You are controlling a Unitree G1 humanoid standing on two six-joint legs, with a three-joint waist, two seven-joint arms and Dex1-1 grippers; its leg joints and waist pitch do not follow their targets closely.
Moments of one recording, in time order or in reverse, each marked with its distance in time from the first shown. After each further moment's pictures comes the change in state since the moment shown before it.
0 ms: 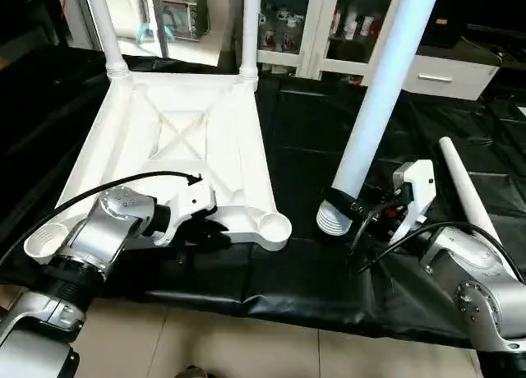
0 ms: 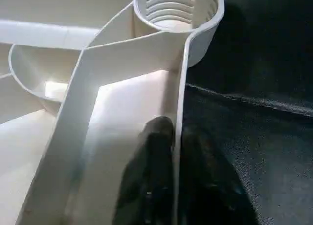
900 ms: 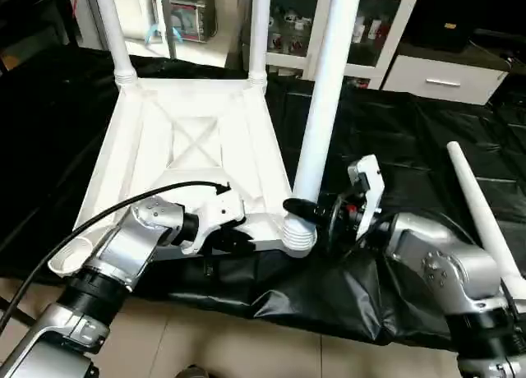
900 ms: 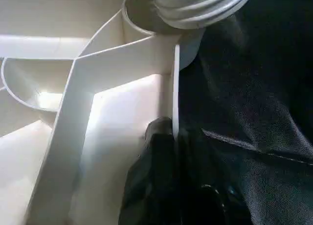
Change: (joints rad) left arm 0.048 -0.108 -0.033 -0.159 0.045 0.112 0.057; right arm -0.172 0.042 0.100 0.170 0.070 0.218 0.123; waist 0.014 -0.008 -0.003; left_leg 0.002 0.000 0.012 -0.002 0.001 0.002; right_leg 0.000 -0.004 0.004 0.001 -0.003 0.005
